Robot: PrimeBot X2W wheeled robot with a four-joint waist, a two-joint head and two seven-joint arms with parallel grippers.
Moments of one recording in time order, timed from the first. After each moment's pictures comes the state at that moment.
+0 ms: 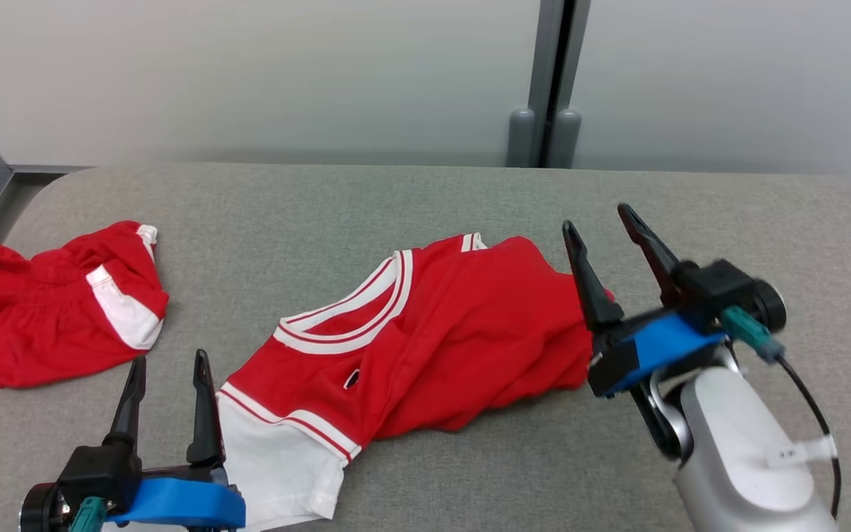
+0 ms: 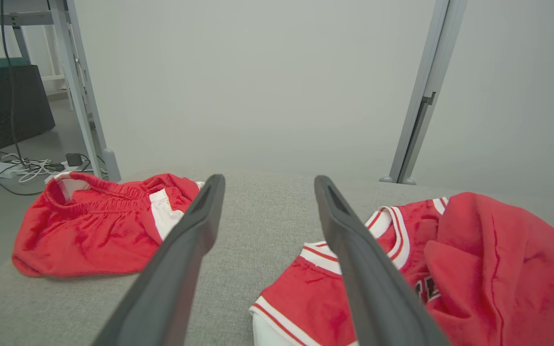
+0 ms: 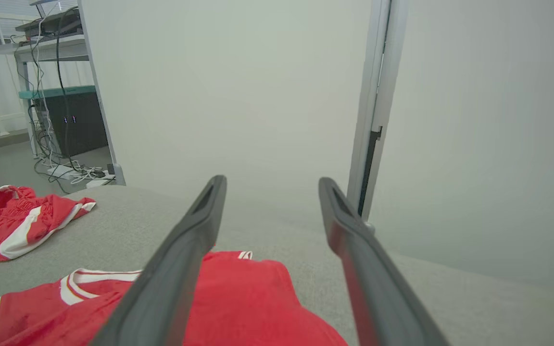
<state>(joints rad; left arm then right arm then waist) -0.01 0.06 0.04 0.20 -0.13 -0.08 -0.26 -0.43 -0.05 0.17 0.42 0.10 0.13 -0.24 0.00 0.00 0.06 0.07</state>
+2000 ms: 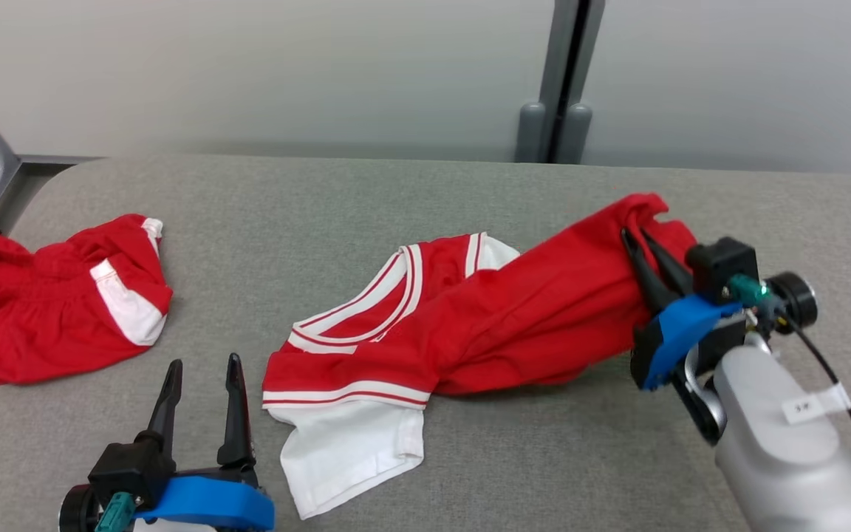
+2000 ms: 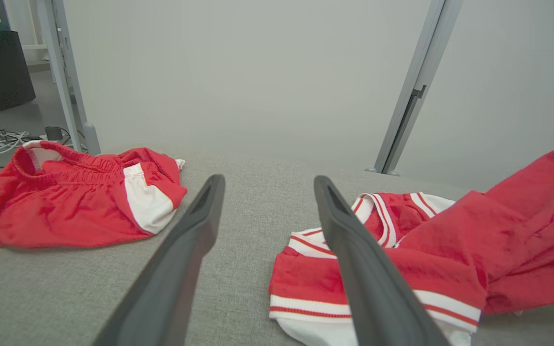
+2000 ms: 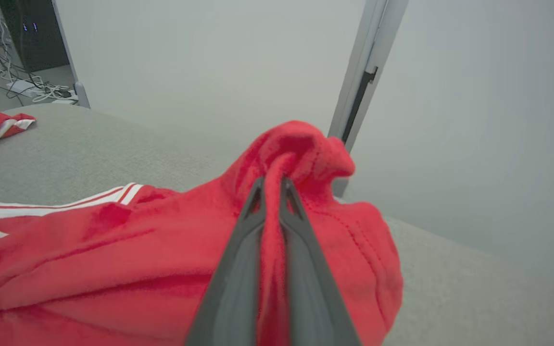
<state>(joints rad) -0.03 0.05 -0.05 0.25 -0.21 -0.05 -0.26 -0.67 -0.17 0.28 0.87 0.14 0.13 -0.26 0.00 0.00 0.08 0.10</state>
